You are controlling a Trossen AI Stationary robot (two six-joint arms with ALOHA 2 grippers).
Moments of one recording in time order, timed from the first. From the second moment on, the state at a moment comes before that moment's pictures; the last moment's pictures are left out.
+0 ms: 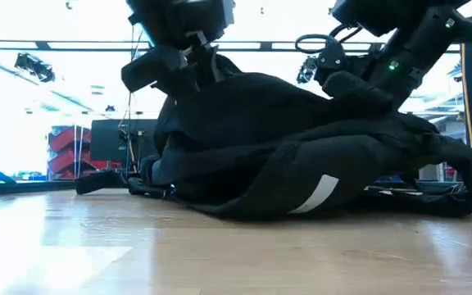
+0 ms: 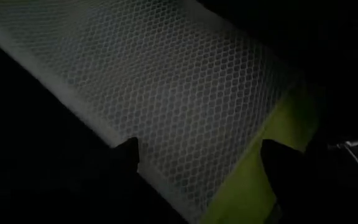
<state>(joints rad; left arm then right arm) -0.22 1.69 1.28 -0.70 -0.62 0.33 0.30 1.58 0.80 -0.25 0.53 0.71</state>
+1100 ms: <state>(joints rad) 0.05 1.70 1.08 -0.48 -0.03 0.21 0.34 1.58 0.80 -0.25 0.43 0.66</state>
